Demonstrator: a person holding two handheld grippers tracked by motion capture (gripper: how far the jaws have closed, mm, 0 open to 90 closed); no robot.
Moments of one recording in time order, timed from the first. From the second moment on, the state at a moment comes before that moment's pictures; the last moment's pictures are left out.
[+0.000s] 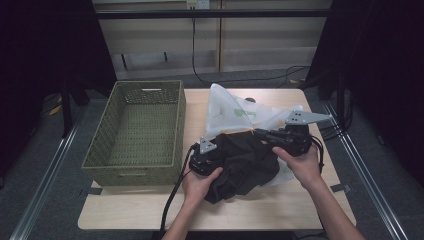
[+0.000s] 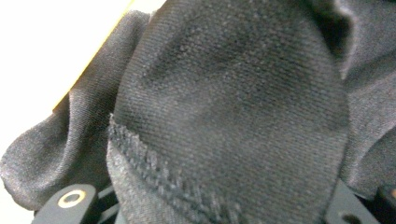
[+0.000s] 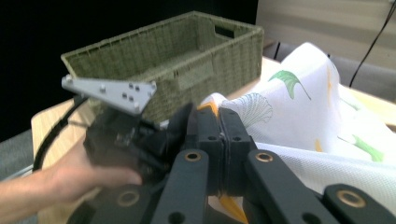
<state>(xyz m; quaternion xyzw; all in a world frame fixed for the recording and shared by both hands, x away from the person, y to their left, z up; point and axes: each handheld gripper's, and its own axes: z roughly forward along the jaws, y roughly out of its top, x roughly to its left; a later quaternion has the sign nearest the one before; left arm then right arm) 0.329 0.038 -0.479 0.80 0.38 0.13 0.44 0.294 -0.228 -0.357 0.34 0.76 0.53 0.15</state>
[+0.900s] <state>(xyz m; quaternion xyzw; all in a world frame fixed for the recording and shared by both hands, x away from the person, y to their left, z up) 0.327 0.044 -0.490 0.78 0.37 0.13 0.48 0.282 -0.239 -0.414 0.37 0.77 0.51 0.09</state>
